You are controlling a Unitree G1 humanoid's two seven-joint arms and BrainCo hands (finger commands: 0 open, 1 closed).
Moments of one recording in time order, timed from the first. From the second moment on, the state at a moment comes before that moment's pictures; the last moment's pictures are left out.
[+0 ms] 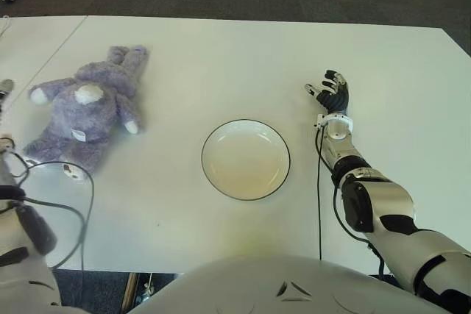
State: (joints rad) left arm -0.44 0.81 0.59 1.24 0.01 -0.32 -0.17; right arm -0.66 -0.16 -0.17 1.26 -0.15 -0.47 -0.35
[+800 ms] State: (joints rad) left arm -0.53 0.72 0.53 1.30 -0.08 -0.22 -0.29; right arm -0.66 -0.17 -0.18 1.26 -0.15 -0.47 -0.34
